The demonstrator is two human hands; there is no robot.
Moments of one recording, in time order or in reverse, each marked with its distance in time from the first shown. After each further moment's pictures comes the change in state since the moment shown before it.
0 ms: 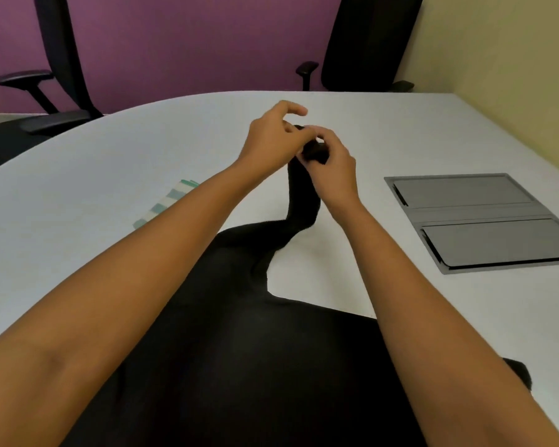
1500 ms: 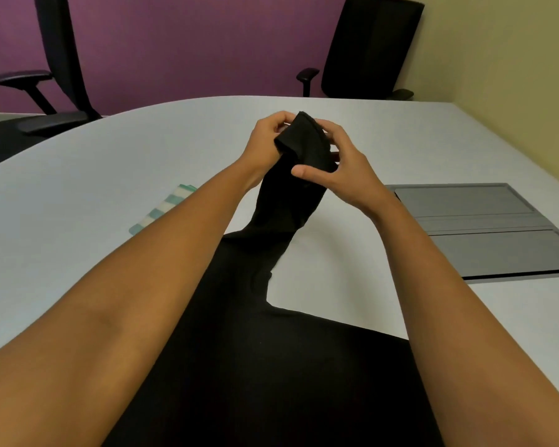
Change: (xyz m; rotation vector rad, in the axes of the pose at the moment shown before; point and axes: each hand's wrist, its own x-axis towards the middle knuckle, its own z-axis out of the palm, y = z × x) left_hand 0.034 -0.035 0.007 -0.341 -0.034 -0.018; right_hand 0.026 0.010 -0.029 -0.144 -0.303 -0.129
